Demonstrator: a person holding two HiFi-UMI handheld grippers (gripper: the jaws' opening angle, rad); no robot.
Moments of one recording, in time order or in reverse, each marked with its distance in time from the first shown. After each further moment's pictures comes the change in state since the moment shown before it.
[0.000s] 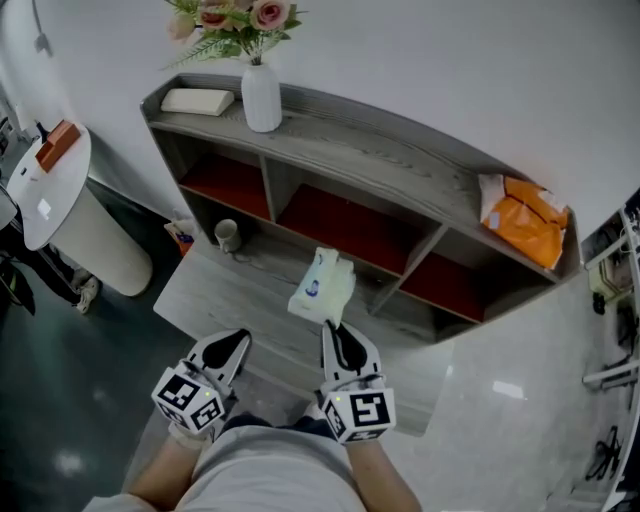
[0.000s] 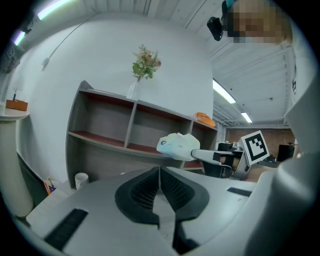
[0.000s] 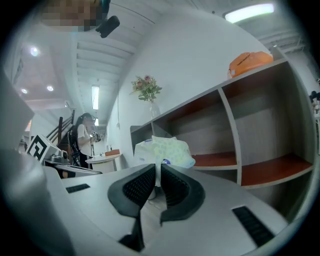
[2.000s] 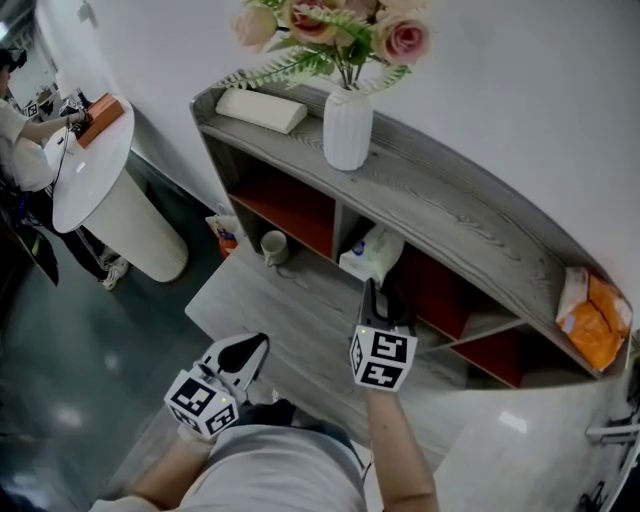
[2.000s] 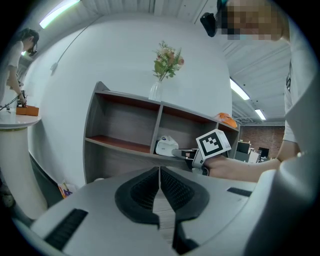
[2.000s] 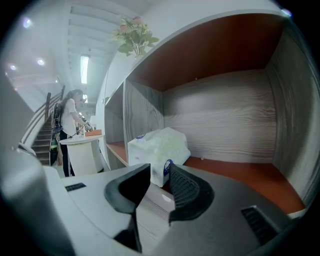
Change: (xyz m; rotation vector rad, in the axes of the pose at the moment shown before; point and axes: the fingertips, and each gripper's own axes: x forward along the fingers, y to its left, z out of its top) left arm 0.012 0.094 0.030 -0.028 0.026 0.131; right arm 0.201 -0.060 -0.009 -0.105 0.194 -0.144
